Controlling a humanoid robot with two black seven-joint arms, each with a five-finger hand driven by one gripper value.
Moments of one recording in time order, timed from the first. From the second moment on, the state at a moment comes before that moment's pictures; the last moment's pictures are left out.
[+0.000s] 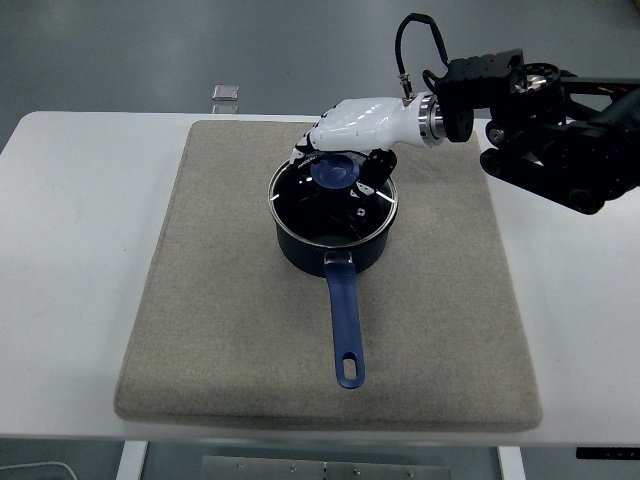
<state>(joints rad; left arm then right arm) 0.02 0.00 -0.13 -0.13 0.08 -0.06 -0.04 1.55 -0.20 -0.23 0.92 -1.39 0.08 0.46</state>
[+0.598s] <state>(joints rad) 0.02 0.00 -0.13 -0.13 0.08 -0.06 -0.04 1.57 -0.17 -0.27 0.92 -1.39 0.09 0.47</state>
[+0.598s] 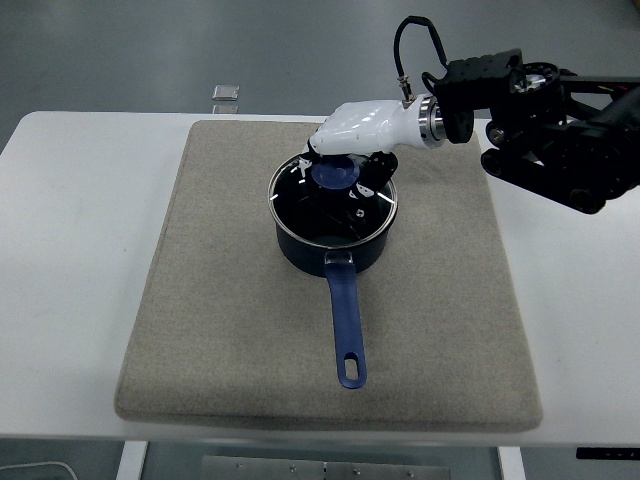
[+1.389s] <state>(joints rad) 0.02 0.00 -0.13 -0.13 0.08 -0.06 -0.04 1.58 -0.15 -0.27 0.88 -1.39 0.11 0.47</state>
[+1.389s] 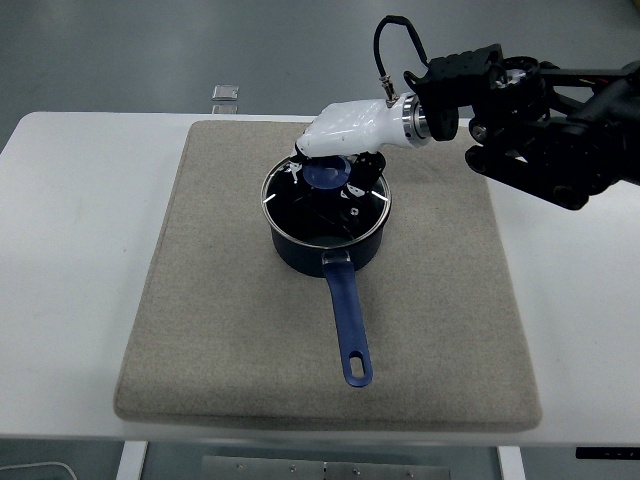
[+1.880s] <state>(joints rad) 0.02 0.00 -0.13 -0.13 0.08 -0.06 -0.04 1.61 -0.15 -0.26 0.85 -1.37 0.11 0.47</state>
